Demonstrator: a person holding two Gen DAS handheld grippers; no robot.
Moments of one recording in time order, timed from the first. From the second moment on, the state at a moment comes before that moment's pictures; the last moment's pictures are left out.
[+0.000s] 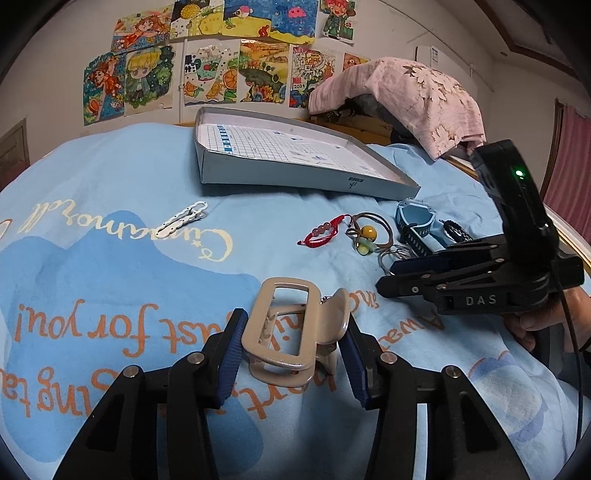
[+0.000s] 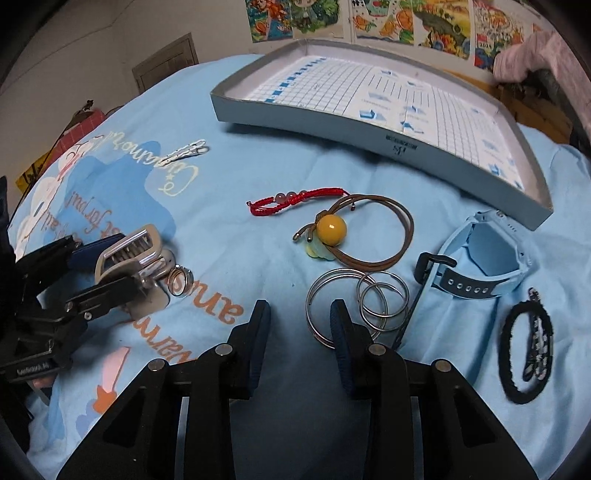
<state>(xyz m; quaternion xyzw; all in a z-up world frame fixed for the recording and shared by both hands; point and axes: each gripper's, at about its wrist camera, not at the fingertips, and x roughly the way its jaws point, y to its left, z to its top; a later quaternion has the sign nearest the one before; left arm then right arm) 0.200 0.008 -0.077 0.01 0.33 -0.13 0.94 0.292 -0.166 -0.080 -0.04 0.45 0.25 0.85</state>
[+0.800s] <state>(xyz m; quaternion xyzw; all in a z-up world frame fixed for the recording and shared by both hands) 0.194 0.007 -0.056 0.00 0.30 -0.13 0.94 0.227 -0.179 -0.063 0.04 0.37 0.34 0.86</state>
